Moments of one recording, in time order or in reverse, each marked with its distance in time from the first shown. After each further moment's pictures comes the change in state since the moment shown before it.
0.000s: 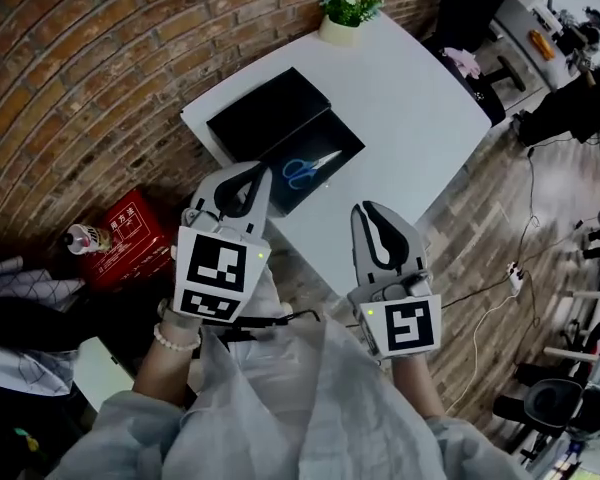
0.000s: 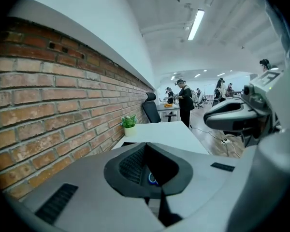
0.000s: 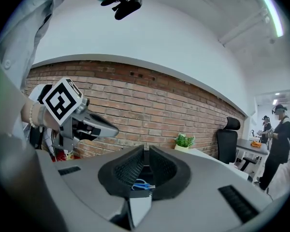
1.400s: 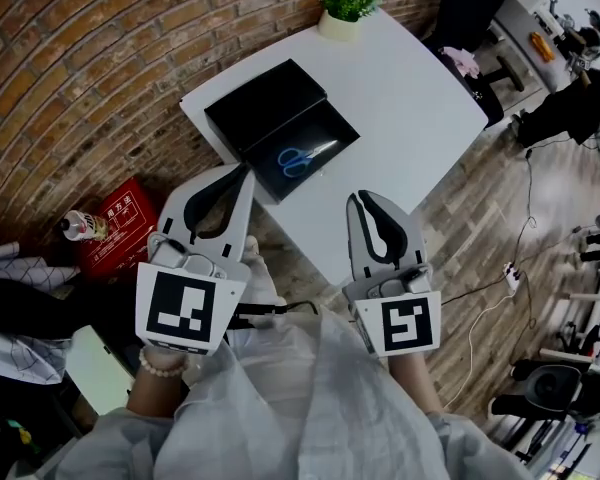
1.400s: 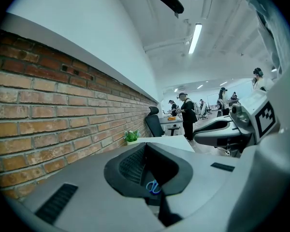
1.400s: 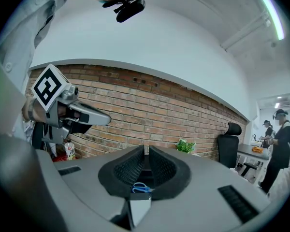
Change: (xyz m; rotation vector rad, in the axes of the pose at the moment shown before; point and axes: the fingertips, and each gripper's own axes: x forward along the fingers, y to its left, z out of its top) left arm -0.068 -0.015 0.045 -0.049 -0.182 0.054; right arm -0.019 0.006 0.021 -0.019 -0.065 0.013
